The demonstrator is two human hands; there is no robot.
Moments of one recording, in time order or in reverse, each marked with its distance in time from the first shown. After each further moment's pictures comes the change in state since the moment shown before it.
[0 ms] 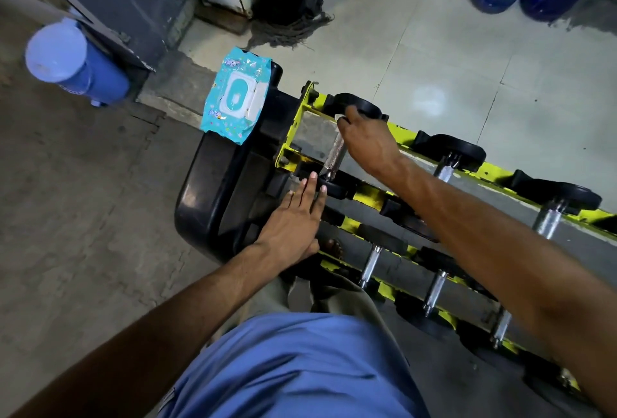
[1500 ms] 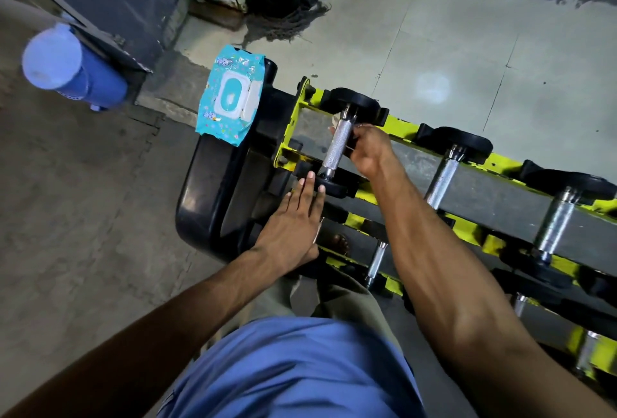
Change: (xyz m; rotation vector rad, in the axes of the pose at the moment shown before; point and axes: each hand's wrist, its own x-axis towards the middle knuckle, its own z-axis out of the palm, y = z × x) left_hand -0.003 -0.001 -0.001 0.011 -0.018 -0.002; right_hand 0.018 -0.012 0.059 2.394 0.084 1.056
